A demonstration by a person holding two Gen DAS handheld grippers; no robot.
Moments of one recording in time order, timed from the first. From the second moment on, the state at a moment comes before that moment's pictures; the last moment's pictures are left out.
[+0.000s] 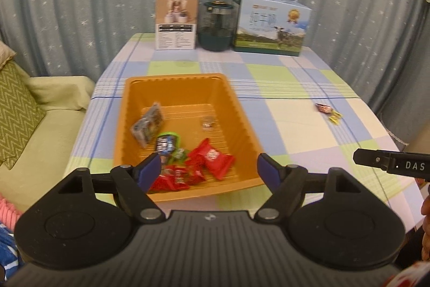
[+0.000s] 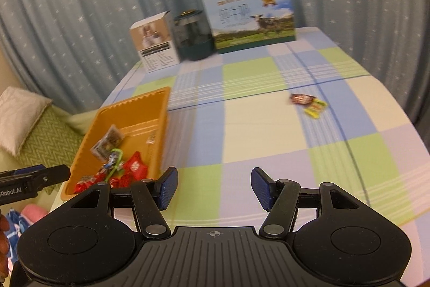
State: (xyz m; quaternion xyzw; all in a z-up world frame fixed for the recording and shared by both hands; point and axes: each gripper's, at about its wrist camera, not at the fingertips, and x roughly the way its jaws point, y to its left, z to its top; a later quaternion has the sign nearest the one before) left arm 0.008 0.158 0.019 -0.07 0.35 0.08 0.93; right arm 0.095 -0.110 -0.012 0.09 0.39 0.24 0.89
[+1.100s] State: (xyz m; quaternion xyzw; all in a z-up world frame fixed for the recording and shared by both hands) left arm 0.072 0.038 0.011 -0.04 0.36 -0.04 0.93; right arm 0.105 -0.217 -0.022 0.14 0.38 0.13 0.90
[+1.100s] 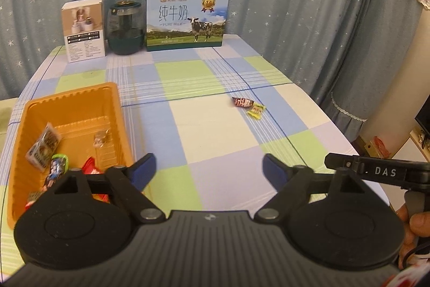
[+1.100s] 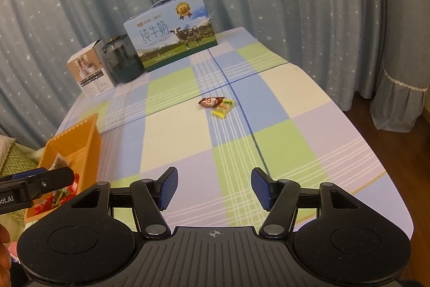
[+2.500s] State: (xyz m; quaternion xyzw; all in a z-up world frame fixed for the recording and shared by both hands) left arm 0.267 0.045 -0.067 -0.04 0.38 -0.01 0.93; right arm 0.325 -0.147 -0.141 0.06 0.37 0.13 0.92
